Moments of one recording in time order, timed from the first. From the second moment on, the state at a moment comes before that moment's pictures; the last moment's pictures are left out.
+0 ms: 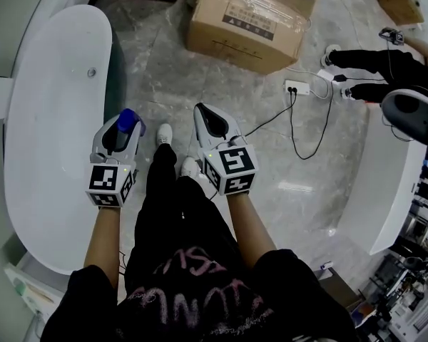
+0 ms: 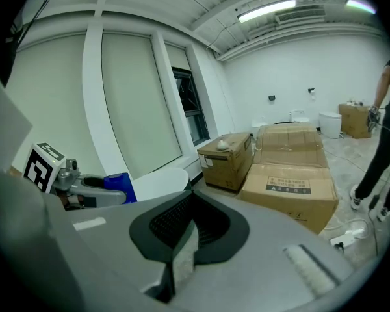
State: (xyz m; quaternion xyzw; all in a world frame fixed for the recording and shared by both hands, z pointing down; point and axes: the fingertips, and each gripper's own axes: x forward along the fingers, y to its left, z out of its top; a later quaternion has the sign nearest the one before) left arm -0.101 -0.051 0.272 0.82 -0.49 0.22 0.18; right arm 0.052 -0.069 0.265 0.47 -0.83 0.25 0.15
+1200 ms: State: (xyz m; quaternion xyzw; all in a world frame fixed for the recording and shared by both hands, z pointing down) left arm -0.132 -0.129 0.462 0.81 -0.45 0.28 0.24; right arm -0.005 -0.119 0.436 0.46 -0.80 0.33 0.19
